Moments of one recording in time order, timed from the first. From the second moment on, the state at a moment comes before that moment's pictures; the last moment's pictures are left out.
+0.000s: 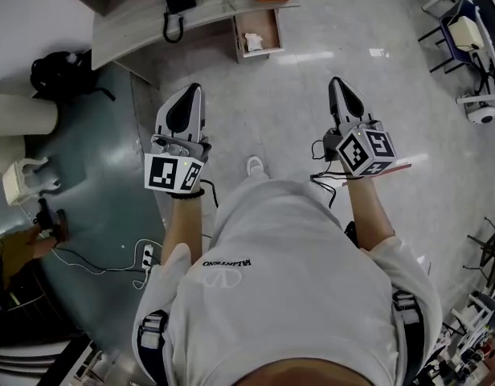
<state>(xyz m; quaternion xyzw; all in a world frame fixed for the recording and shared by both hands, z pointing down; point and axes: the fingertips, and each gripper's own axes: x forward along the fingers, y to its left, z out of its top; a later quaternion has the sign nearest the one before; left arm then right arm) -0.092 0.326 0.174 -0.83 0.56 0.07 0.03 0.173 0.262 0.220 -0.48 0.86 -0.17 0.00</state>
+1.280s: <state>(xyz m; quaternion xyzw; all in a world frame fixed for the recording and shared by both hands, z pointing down) -0.092 0.124 0.212 -0.83 0.56 0.03 0.00 0.104 0.073 0.282 -0.39 0.90 -0.18 -0.09</state>
